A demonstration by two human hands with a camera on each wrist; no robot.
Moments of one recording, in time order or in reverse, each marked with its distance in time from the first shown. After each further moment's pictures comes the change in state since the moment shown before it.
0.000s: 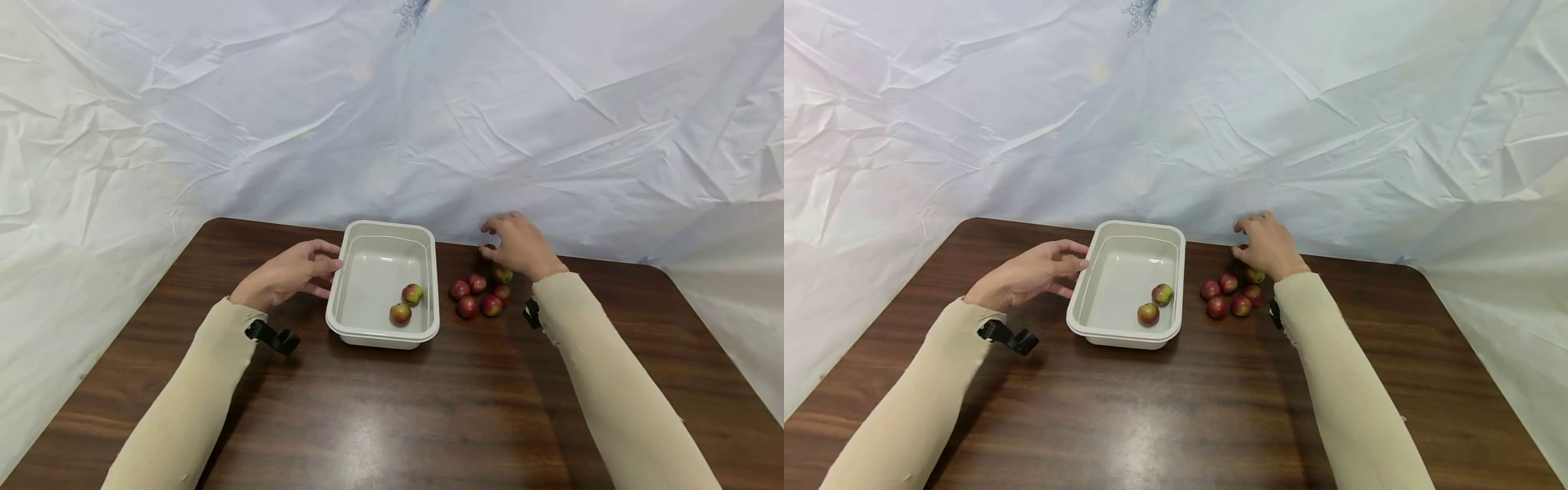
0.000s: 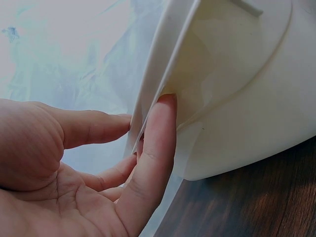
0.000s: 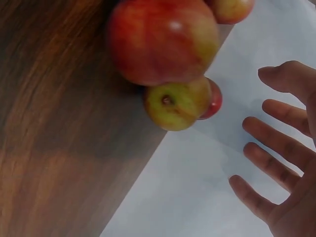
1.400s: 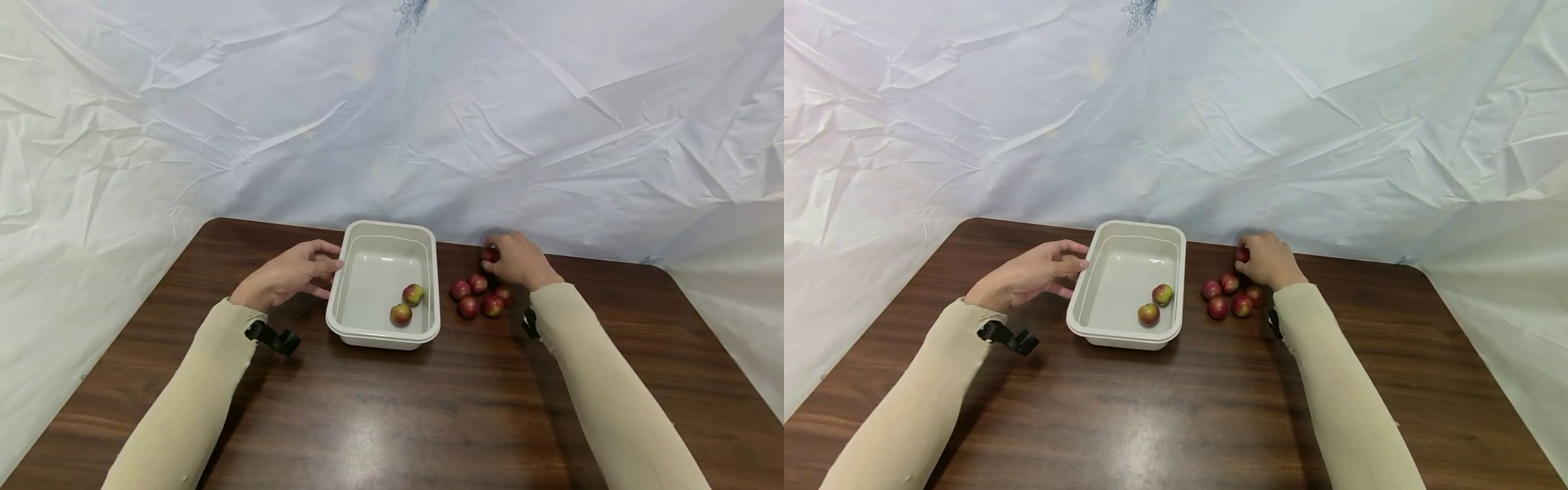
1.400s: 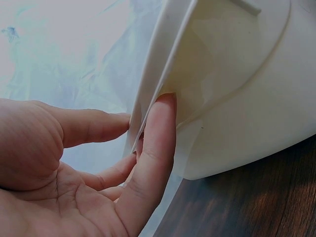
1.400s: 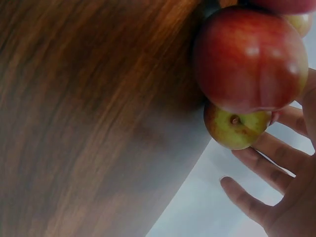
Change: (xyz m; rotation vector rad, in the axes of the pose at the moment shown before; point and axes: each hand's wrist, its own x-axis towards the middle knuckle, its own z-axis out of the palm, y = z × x) left_hand -0.001 0.000 0.001 -0.002 -0.005 -0.003; right_hand -0.007 0.010 0.026 0.007 -0.104 0.075
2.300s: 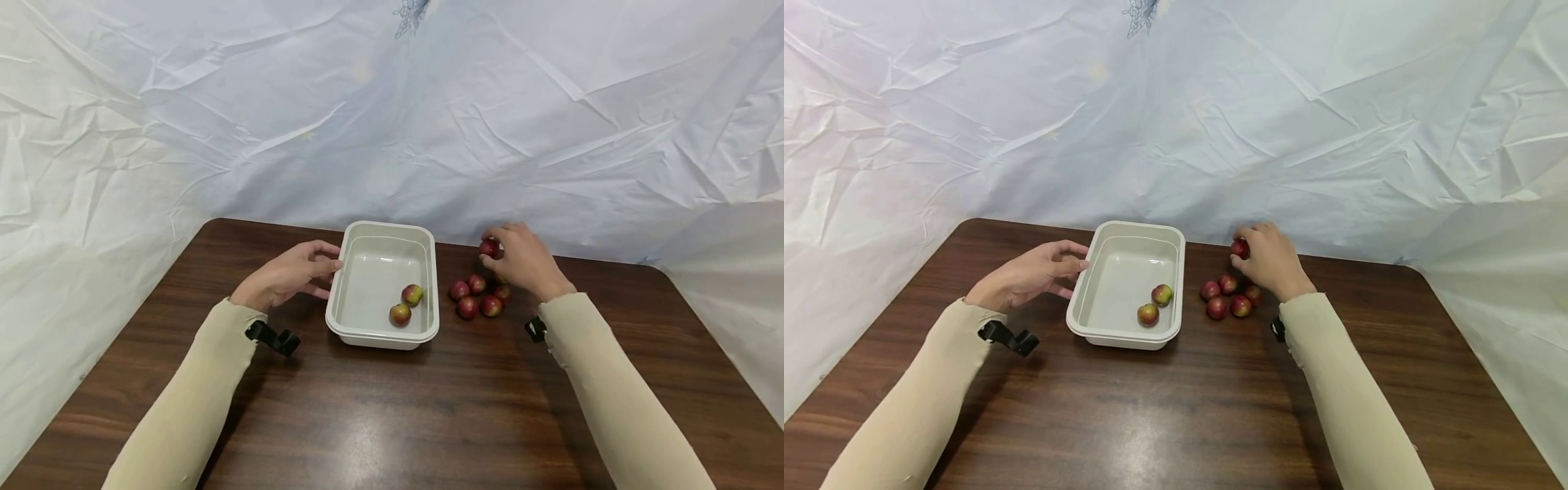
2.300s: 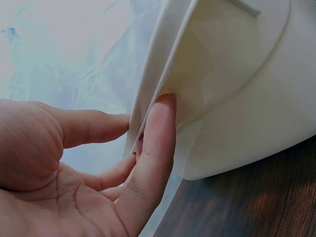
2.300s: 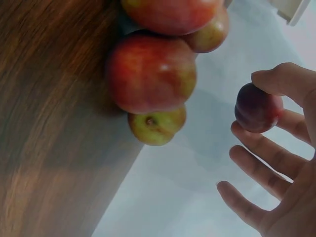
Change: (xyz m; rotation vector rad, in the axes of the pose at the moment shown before) left_hand -0.001 0.000 0.000 0.003 0.001 0.003; right_hand -0.025 -0.021 -0.020 0.000 0.181 -0.080
